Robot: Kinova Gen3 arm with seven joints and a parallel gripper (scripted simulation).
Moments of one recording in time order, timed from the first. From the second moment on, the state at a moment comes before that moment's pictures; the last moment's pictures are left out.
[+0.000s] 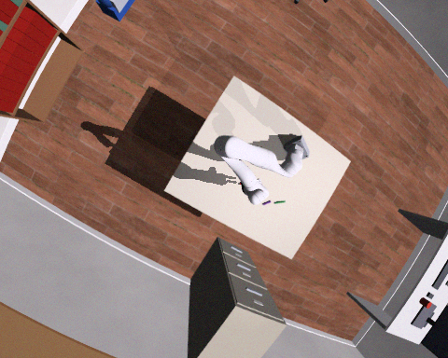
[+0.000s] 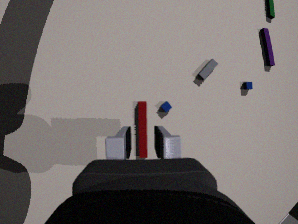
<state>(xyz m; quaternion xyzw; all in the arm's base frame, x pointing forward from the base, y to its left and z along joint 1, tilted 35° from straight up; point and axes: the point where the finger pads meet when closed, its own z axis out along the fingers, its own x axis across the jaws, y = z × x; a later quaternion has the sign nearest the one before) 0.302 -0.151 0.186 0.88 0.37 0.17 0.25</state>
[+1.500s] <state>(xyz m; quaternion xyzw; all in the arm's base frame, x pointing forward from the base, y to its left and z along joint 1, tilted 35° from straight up) 0.317 -0.162 0.162 0.88 0.37 0.17 0.25</state>
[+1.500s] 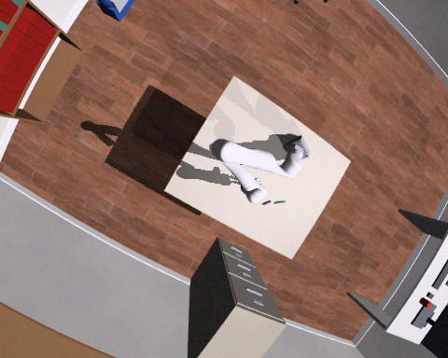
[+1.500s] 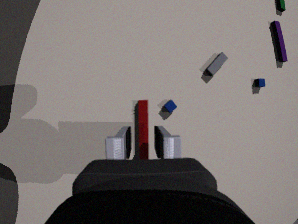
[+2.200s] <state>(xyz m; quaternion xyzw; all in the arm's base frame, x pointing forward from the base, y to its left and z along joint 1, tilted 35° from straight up) 0.321 -0.164 0.155 0.88 0.37 0.17 0.25</state>
